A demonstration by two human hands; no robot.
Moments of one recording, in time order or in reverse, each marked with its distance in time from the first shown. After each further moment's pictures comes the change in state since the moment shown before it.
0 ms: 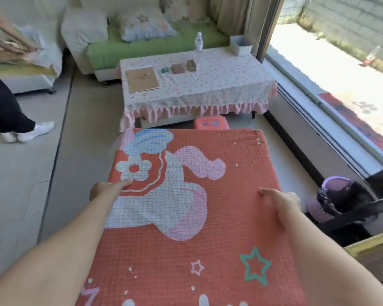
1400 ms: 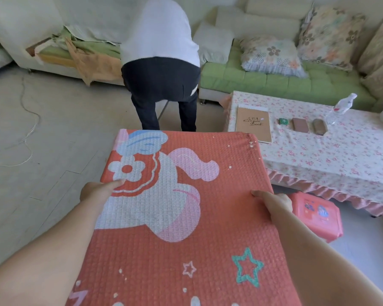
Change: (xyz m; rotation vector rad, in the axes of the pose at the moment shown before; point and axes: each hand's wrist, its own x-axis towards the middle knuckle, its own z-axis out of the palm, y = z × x) left_hand 0.329 0.103 -0.263 -0.329 0.316 -0.261; right_hand -0.068 -0.406 0.444 -0.299 -0.308 -0.389
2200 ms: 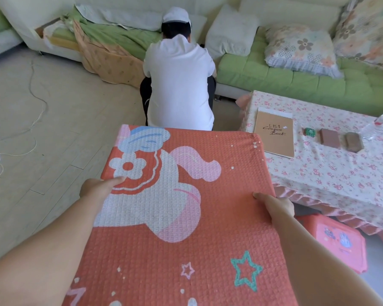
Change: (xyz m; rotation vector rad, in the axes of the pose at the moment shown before) left_hand 0.101 0.064 0.042 -0.044 0.026 -0.074; right_hand 0.081 -0.097 0.061 0.021 -0.077 0.007
